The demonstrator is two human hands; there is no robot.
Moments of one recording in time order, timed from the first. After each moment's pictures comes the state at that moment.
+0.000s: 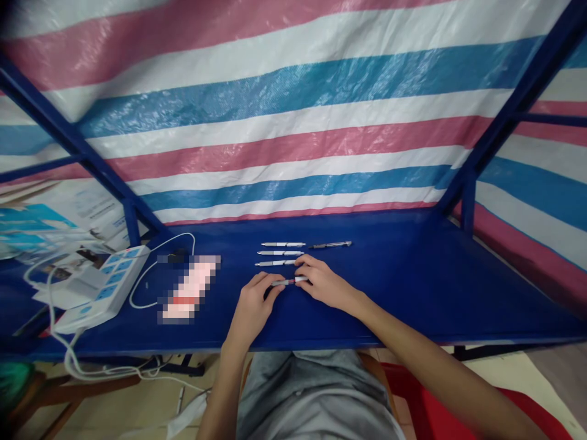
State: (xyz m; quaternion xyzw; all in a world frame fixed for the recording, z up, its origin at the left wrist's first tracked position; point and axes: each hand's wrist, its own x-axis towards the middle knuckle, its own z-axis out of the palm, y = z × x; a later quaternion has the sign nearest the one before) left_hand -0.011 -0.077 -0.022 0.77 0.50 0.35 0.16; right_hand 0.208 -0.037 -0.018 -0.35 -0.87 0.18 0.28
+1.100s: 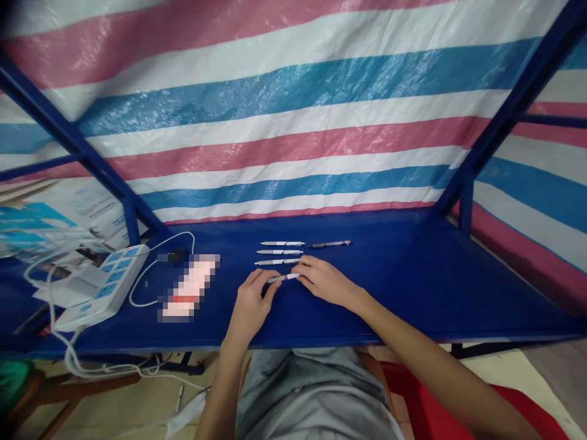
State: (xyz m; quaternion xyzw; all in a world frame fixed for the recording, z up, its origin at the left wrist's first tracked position) left_hand -0.012 -0.078 -0.021 0.77 0.50 0.38 0.13; right_hand 0.213 -0.037 -0.012 -0.33 -0.90 0.13 0.26
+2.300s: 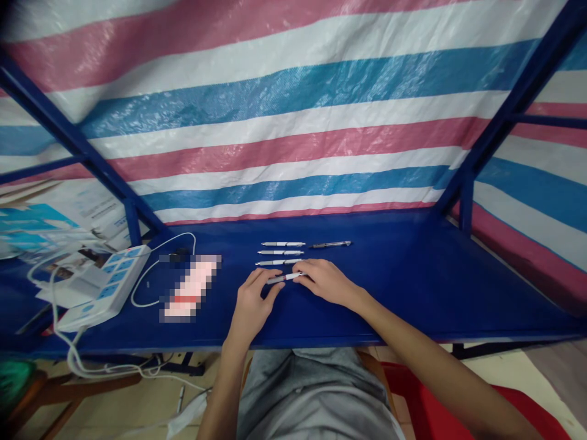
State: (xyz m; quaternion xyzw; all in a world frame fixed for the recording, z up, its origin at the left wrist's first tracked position) left_hand -0.012 -0.079 -0.020 0.76 0.47 0.42 0.13; right_hand 0.212 -0.040 -0.006 -0.36 -0.88 0.19 0.26
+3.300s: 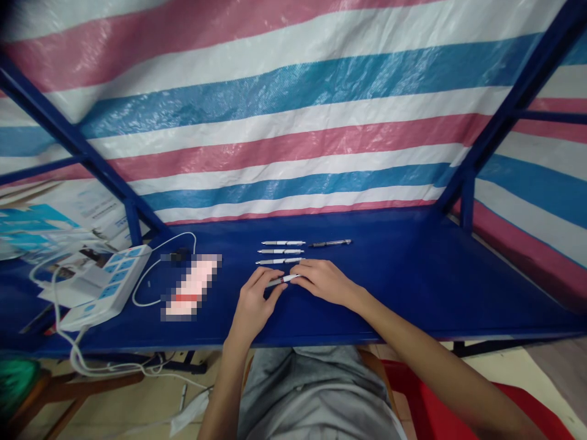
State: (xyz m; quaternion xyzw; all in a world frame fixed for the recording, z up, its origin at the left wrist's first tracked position) left_hand -0.010 -0.079 -0.023 0.78 0.45 0.42 0.13; right_hand 0.210 -0.043 -0.005 -0.33 -0.90 0.14 0.26
